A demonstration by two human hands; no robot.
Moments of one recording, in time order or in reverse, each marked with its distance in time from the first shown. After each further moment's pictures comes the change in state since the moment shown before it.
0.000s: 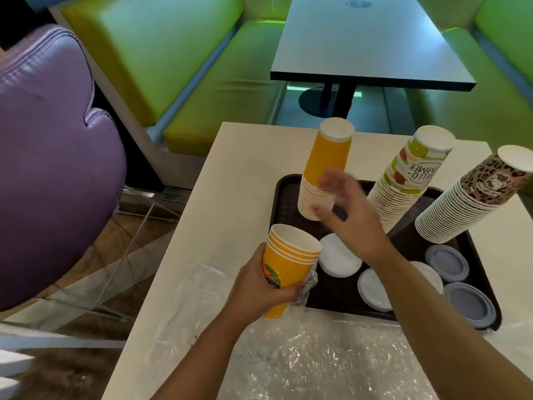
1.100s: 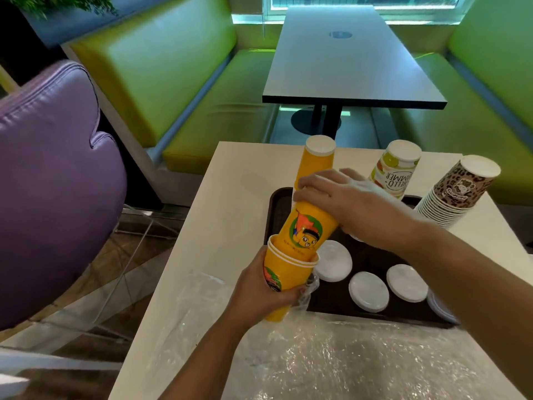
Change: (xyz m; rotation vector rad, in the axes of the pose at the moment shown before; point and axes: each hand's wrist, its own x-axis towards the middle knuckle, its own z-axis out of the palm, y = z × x) left_hand -0.013 0.024 0.003 -0.034 0.002 0.086; right_hand 0.009 -0.068 -0.052 -1.112 -0.356 -0.670
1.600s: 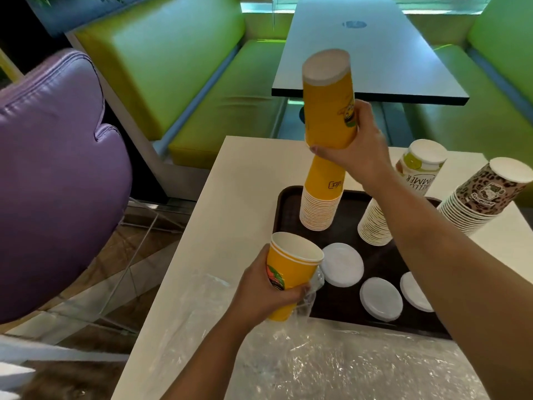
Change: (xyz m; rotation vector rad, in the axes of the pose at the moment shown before) left_hand 0.013 -0.003 -0.006 -0.017 -0.005 -0.077; right_hand 0.070 0.050 0.031 0.854 0.466 0.806
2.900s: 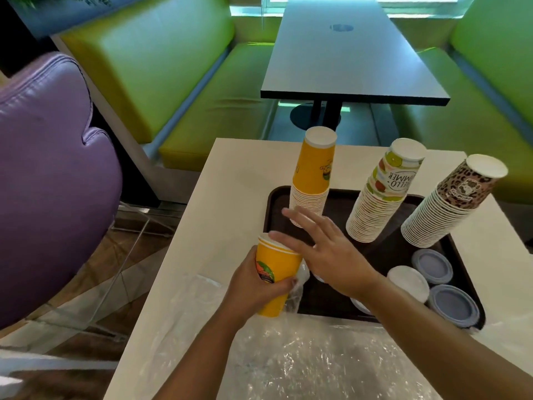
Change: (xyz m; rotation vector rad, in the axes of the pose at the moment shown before) left_hand 0.003 0.003 0.004 0.028 0.018 -0.074; right_hand -0.135 0.053 0.025 -0.671 -0.286 -0.796
